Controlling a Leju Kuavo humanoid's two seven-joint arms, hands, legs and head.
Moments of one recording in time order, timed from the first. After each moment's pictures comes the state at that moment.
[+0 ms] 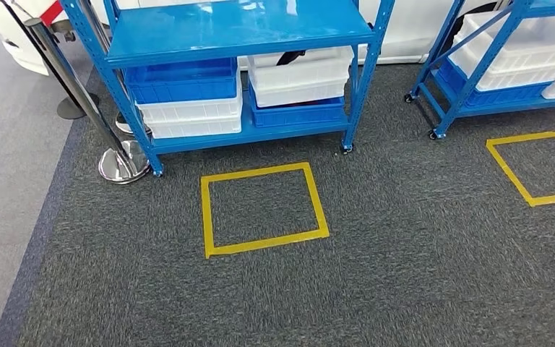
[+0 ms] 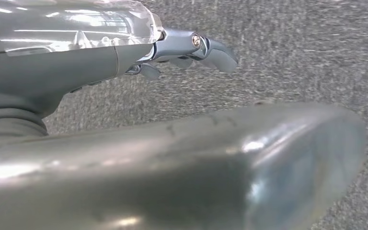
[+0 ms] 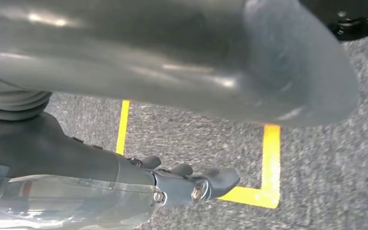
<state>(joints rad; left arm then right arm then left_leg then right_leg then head) -0.07 0.04 1.36 -0.25 -1.09 0.01 -0.40 -0.02 0.21 -1.27 -0.30 1.44 0.07 -0.21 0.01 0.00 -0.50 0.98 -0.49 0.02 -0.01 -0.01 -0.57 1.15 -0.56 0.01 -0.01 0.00</state>
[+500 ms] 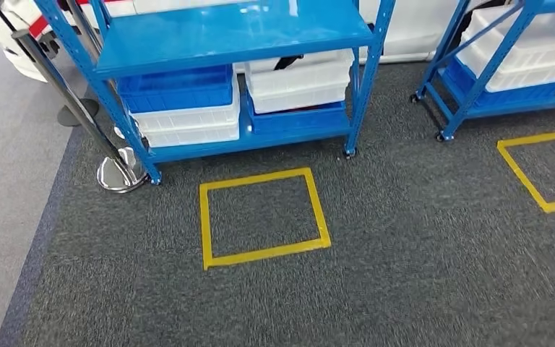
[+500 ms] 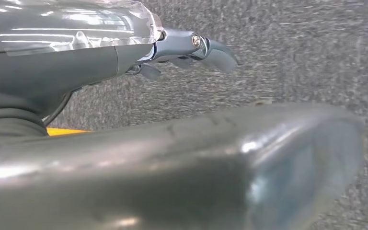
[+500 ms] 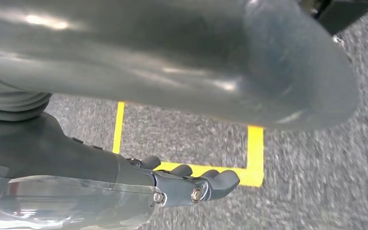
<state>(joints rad) -0.08 0.00 1.36 -0.25 -1.11 0.02 -0.41 -0.03 0.21 -1.29 -0.30 1.43 0.07 -0.18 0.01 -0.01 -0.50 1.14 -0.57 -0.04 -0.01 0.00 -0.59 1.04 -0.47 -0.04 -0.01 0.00</state>
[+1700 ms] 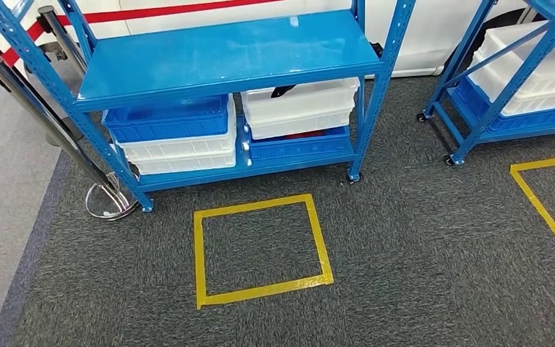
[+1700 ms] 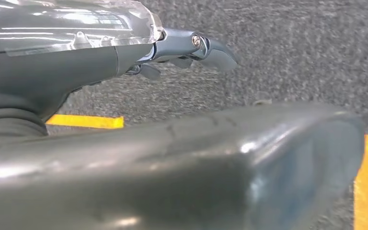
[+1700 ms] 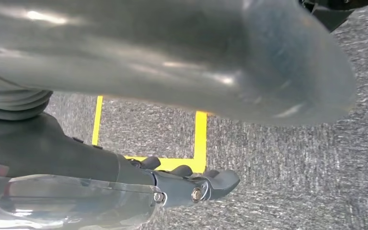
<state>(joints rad) -0.07 -0.02 1.36 -0.26 -1.12 0.01 -0.40 -0.03 0.23 -1.31 -0.32 1.43 0.07 -0.16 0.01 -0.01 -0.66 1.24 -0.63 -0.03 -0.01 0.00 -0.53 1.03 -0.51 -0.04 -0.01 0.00</state>
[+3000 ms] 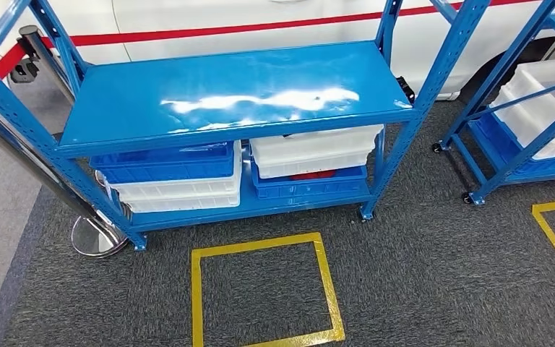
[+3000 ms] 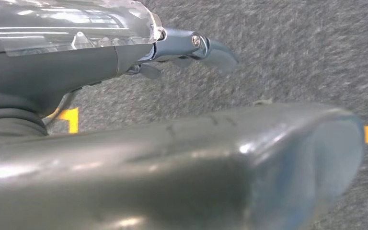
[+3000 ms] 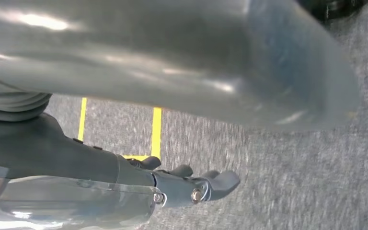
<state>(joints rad) -0.07 -0.05 1.36 -0.28 -1.13 0.00 -0.39 -0.04 0.24 -1.34 -0.33 1.44 0.08 -0.14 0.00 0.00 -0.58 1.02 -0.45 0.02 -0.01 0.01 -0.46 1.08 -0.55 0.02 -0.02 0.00</state>
